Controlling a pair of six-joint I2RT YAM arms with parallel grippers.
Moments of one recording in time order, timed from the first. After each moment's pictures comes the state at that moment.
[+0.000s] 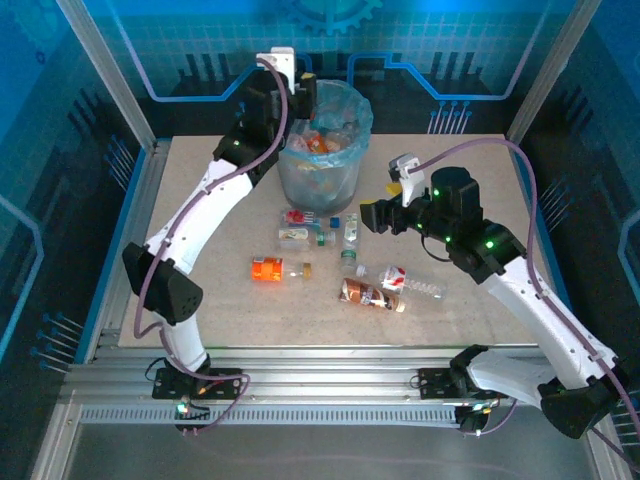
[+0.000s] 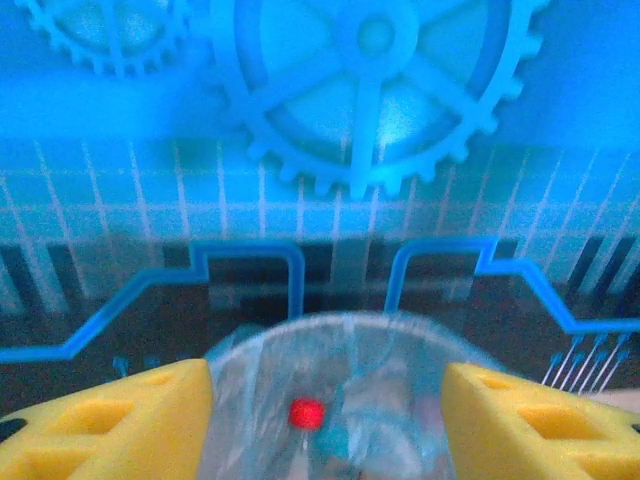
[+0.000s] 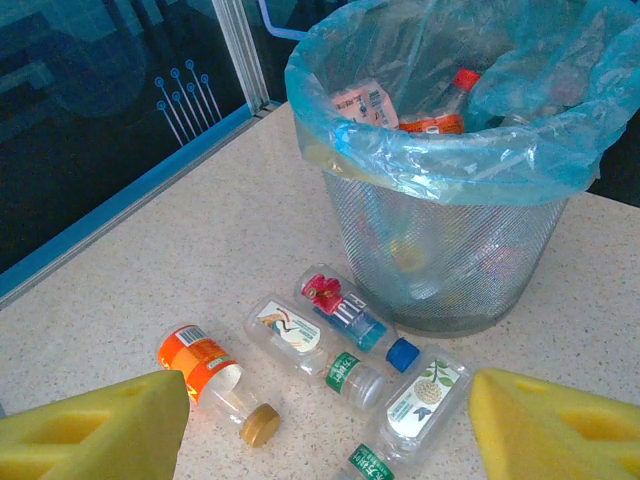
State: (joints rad) left arm -0.46 1.84 2.02 -0.34 -0.39 -0.16; right arm 0.52 1.08 1.20 -0.51 -0.19 0.09
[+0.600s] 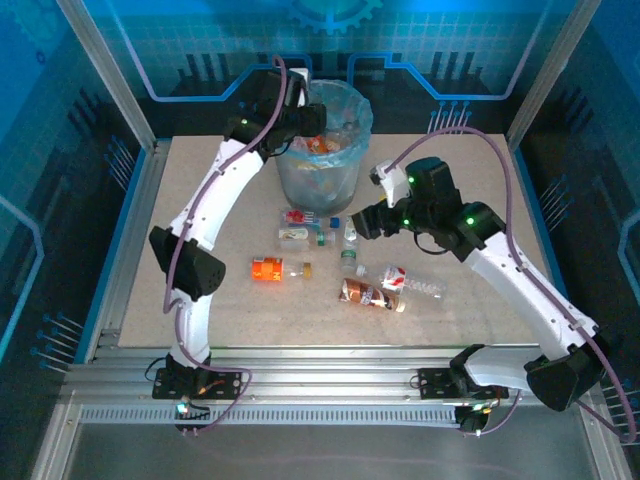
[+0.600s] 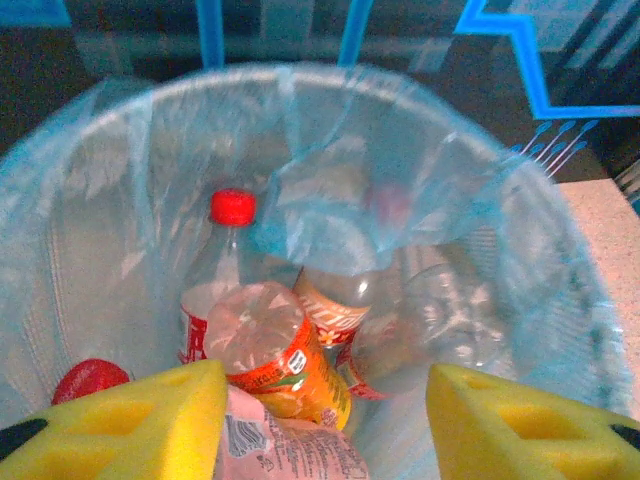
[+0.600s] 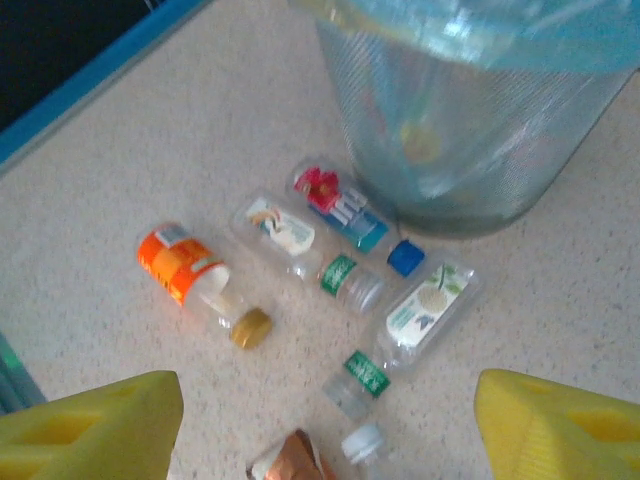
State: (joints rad) left arm -0.44 2.04 2.34 -0.83 -0.14 -0.29; right arm 0.55 1.24 1.32 -0.76 -0.19 0.03
